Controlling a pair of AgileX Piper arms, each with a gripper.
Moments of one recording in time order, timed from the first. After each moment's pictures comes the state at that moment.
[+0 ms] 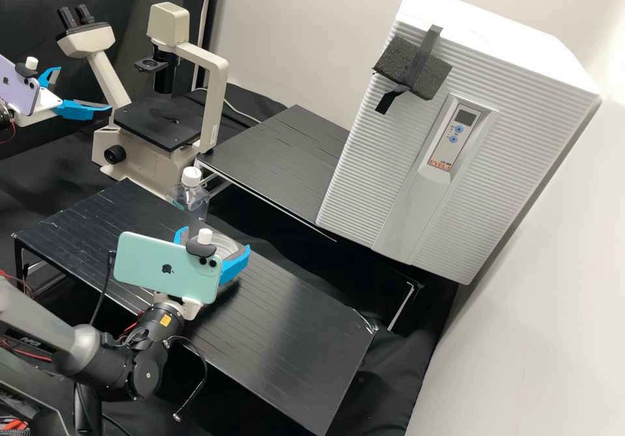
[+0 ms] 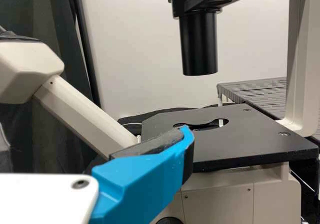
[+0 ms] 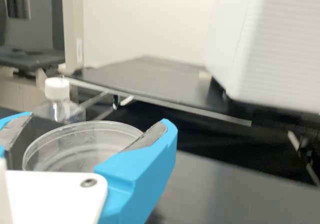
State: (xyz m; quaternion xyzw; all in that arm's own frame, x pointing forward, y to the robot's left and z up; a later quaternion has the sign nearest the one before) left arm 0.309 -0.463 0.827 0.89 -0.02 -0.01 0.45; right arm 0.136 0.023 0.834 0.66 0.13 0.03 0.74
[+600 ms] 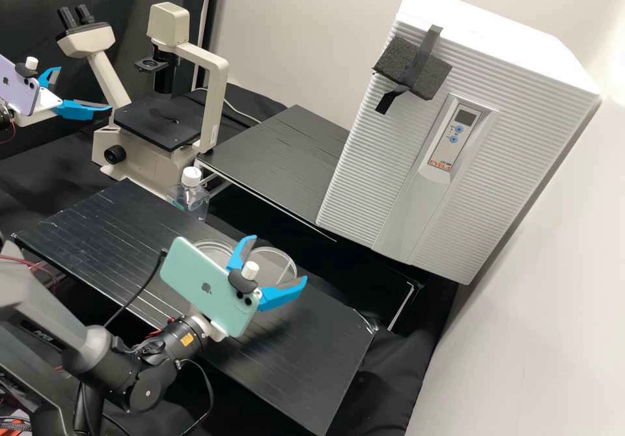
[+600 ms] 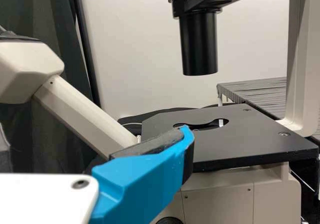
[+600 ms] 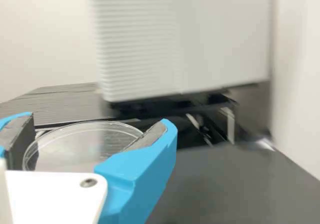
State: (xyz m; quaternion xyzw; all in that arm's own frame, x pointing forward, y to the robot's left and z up) left arm 0.309 -0.463 0.827 0.89 -0.02 -0.01 0.45; right arm 0.139 -0.021 0.868 0.75 -0.09 0.05 0.65
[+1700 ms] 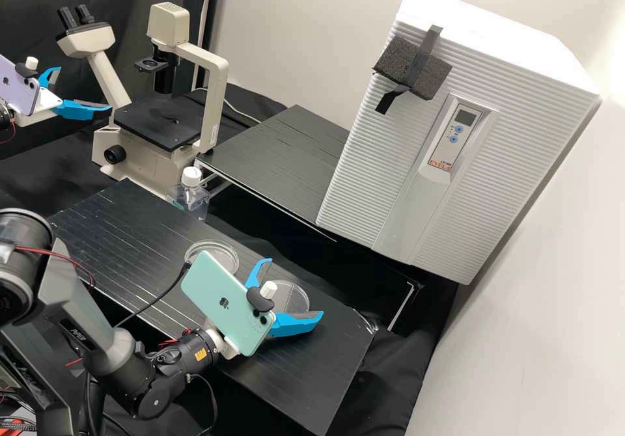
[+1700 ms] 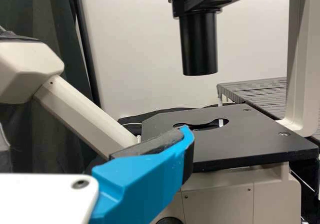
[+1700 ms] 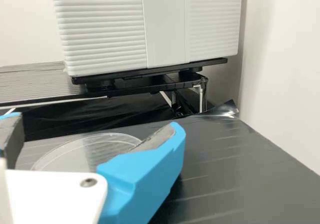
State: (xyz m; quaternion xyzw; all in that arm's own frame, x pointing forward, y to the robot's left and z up) left arm 0.309 -0.463 0.827 0.89 -0.02 -0.01 0.45; right arm 0.144 -0.038 0.866 0.73 -0.11 0.02 0.67
